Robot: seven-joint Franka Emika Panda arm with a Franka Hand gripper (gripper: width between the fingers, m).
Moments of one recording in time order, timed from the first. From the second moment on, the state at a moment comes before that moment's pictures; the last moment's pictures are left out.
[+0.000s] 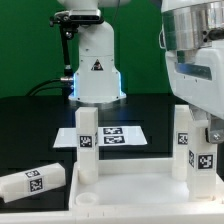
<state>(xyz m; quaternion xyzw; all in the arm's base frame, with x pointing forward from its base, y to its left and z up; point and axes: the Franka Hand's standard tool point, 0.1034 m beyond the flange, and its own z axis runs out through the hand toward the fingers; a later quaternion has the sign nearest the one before) 0.636 0.116 0.114 -0.73 0.68 0.00 0.08</state>
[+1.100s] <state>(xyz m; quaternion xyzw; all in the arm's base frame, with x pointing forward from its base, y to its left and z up) 0.646 0.109 0.123 -0.99 0.13 -0.05 0.04</state>
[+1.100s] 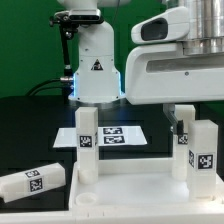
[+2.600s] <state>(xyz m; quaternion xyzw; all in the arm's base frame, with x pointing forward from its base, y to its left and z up) 0.634 0.099 0.119 -0.58 0.81 0.01 0.09</state>
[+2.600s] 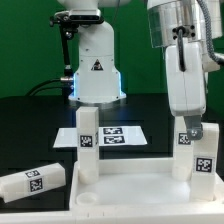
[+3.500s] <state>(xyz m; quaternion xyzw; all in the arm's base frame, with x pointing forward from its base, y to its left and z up) 0.635 0.113 0.114 -0.92 0.38 -0.04 0.04</state>
